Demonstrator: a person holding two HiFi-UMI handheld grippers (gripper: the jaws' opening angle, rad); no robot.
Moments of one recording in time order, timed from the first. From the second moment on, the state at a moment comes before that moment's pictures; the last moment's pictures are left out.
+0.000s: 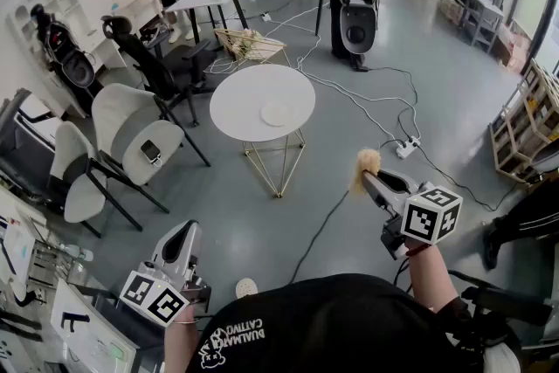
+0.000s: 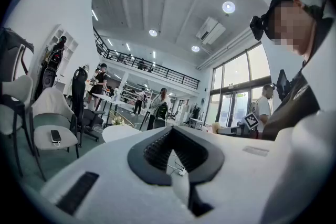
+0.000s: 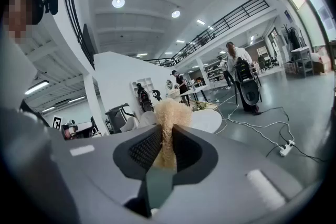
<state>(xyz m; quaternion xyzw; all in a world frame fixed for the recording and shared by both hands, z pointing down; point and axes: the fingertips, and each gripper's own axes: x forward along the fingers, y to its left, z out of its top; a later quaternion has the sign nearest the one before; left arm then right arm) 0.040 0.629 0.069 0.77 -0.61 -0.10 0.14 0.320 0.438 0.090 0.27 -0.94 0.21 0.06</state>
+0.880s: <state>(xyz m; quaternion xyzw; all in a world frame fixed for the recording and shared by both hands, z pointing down) 0.055 0.590 0.091 0.79 -0.58 -0.12 0.15 0.297 0.420 0.141 0.20 -0.93 0.30 0.05</state>
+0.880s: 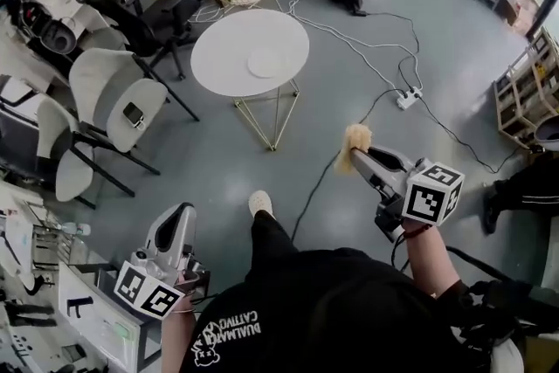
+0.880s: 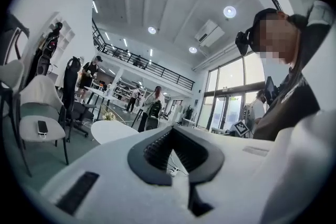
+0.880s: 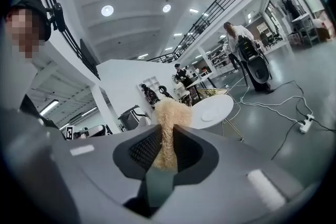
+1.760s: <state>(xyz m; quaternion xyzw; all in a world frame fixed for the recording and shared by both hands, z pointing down) -0.066 0.273 0.126 0.86 -0.48 -0.07 0.17 0.176 0.190 0.172 0.29 -0.90 0.33 0.05</state>
